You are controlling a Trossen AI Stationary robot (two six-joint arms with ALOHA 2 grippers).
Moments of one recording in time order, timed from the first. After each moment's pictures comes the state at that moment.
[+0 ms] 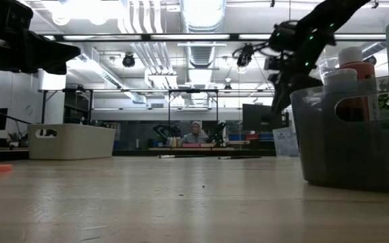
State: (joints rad) left arm -0.20 0.02 0.00 0.05 -0.21 0.24; right arm -0.70 1.34 0.94 -0.60 -0.09 -0.76
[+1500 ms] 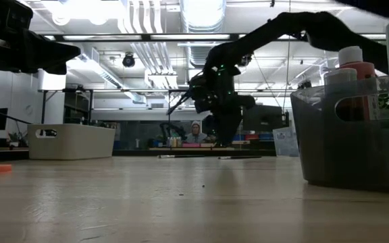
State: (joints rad) left arm -0.20 0.02 0.00 0.05 -0.21 0.24; right arm -0.56 2.41 2.15 -1.39 -0.20 -0.92
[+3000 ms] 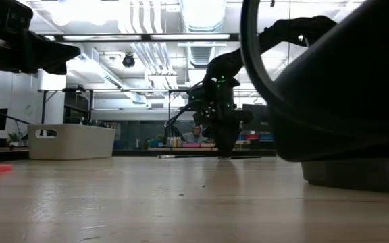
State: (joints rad) left arm -0.20 0.02 0.00 0.05 -0.21 0.24; right arm -0.56 2.46 2.07 -1.26 -0.18 -0.88
